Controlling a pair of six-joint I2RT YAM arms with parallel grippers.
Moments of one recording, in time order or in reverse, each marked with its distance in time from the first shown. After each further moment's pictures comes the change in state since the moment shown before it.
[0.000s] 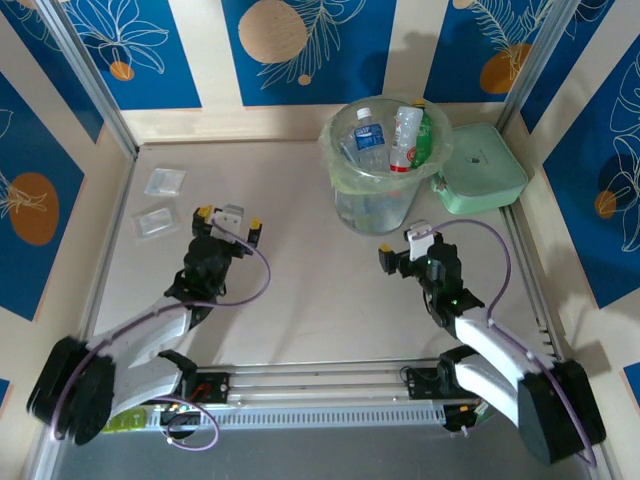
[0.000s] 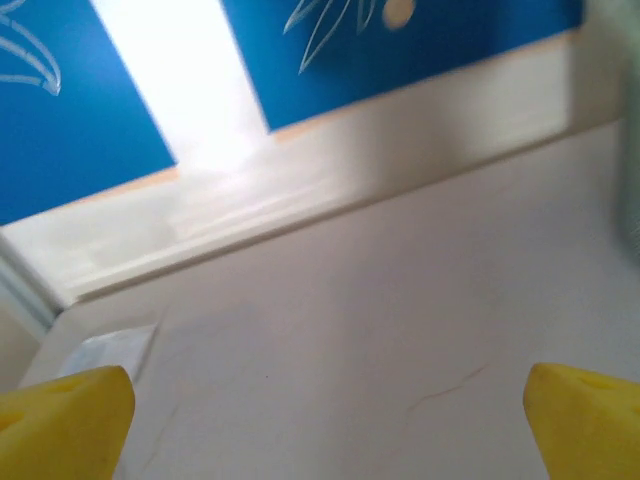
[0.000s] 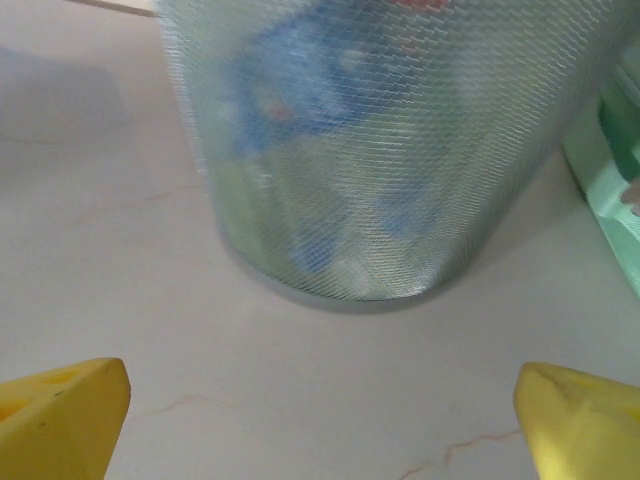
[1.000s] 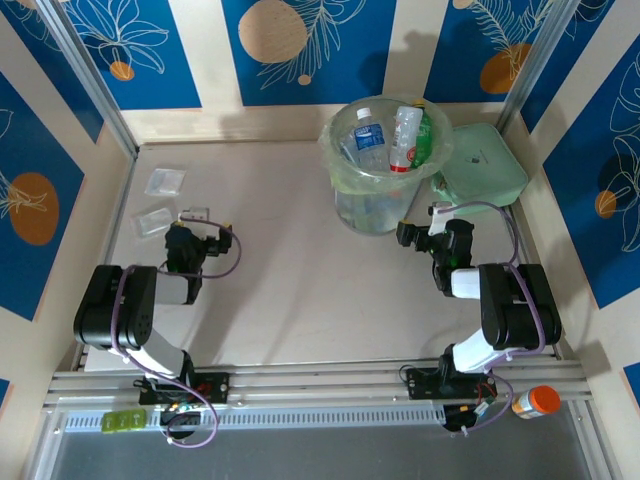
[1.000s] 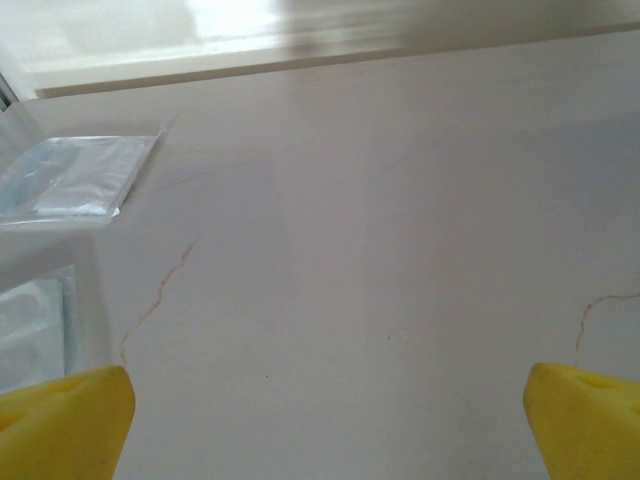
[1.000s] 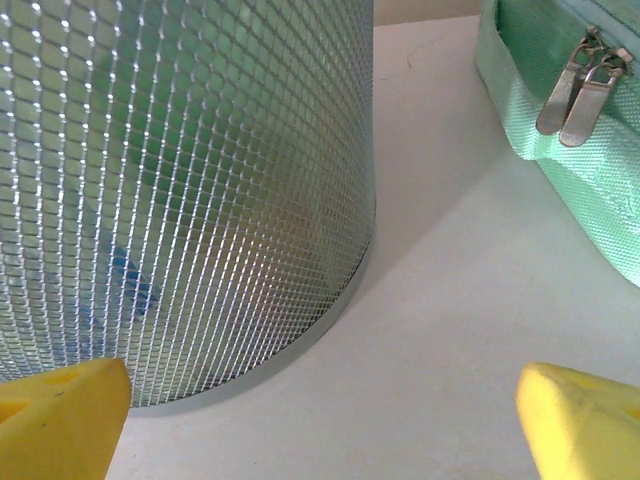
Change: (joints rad) left arm 0.407 0.435 -0.028 0.290 0.397 -0.164; right arm -0.272 0.538 0.126 0.382 -0.245 0.134
